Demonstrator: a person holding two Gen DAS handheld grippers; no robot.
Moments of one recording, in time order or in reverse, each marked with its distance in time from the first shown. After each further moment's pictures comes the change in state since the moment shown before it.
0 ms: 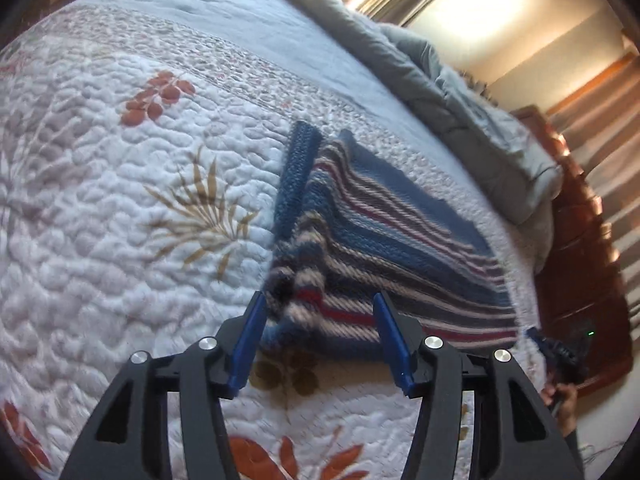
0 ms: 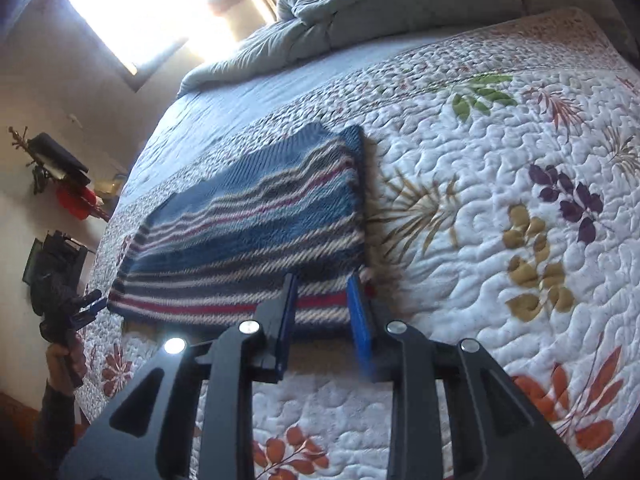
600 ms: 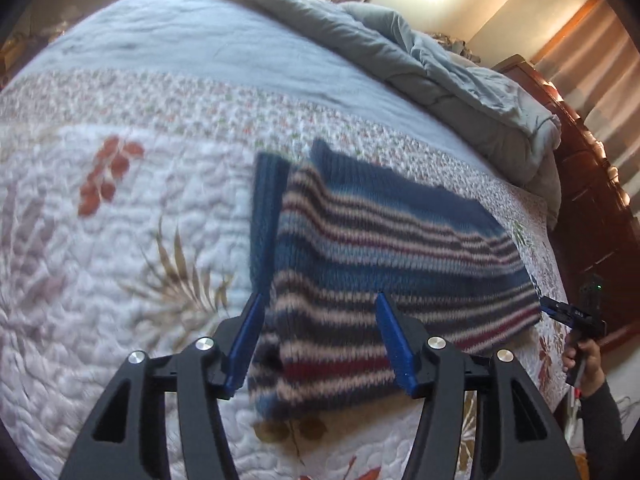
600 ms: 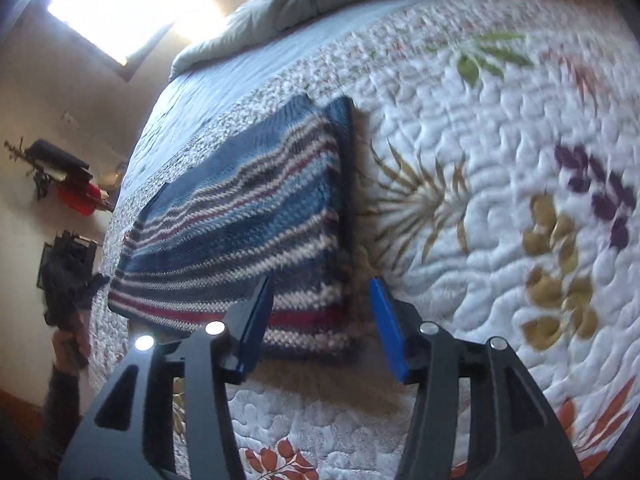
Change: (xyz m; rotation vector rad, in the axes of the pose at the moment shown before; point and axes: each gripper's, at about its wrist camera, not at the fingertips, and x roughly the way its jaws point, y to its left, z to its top) left arm 0.033 -0.038 0.052 0.205 0.097 0.086; right arm 0.041 -0.033 0.029 0.084 0.140 0.049
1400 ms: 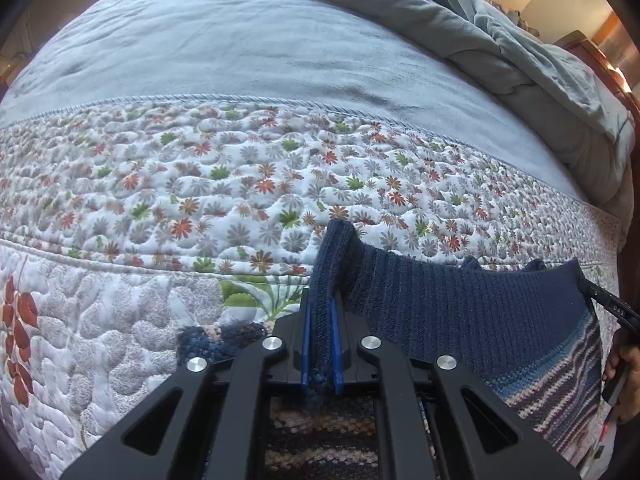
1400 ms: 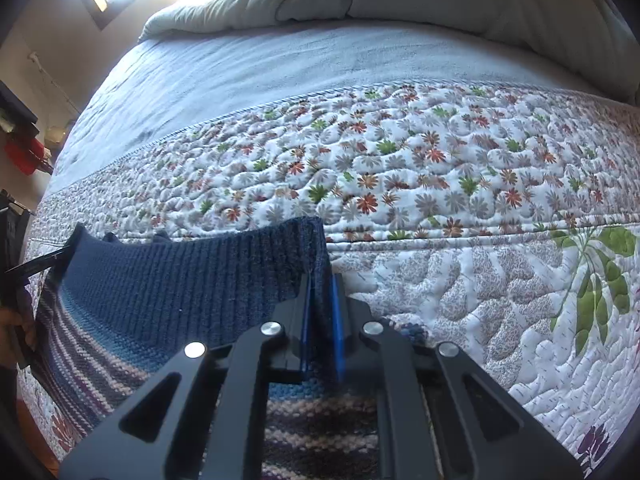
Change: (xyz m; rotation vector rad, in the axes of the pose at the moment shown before) left arm 0.157 -0.016 0.148 0.000 0.090 0.208; right arm 0.122 0.058 0.175 -0.219 0.026 -0.280
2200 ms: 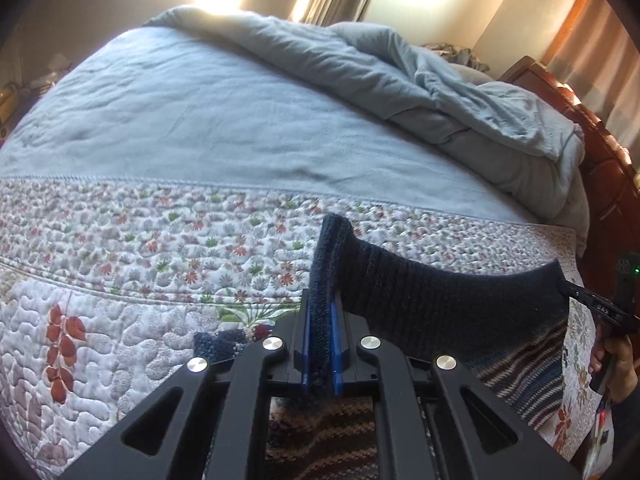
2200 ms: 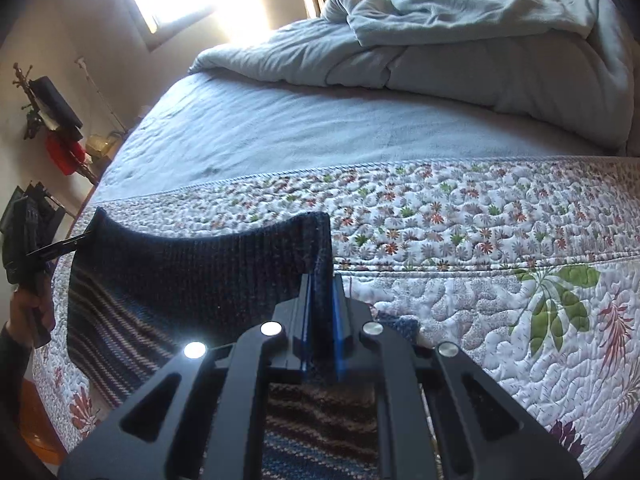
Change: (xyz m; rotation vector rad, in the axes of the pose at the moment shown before) left arm -0.093 -0.016 -0.005 0.053 -0.186 -0.102; right arm -0.098 0.004 -0.001 -0.082 -0.147 0.104
